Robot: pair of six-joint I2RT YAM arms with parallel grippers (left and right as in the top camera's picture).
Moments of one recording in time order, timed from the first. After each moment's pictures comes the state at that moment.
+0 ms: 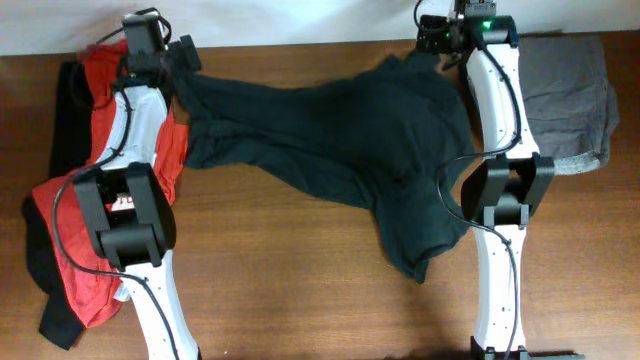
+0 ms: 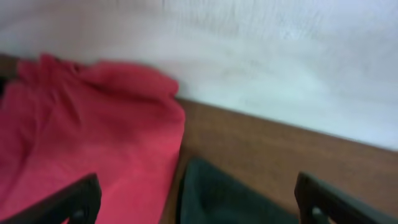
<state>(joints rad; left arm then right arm) 0.08 2.36 2.02 -0.29 -0.11 -0.15 0.00 2.63 2.75 -0.96 0.05 0.14</state>
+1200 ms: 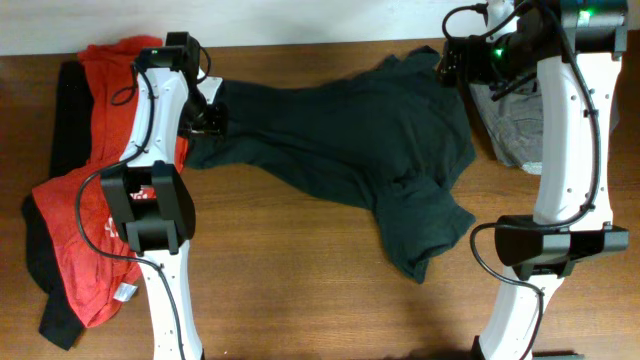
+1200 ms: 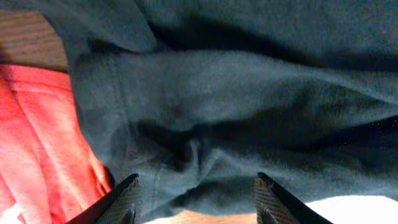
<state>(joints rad) -0.01 2.50 2.35 -1.36 0.06 0.16 0.00 2.13 2.67 -1.69 -0.18 0.09</state>
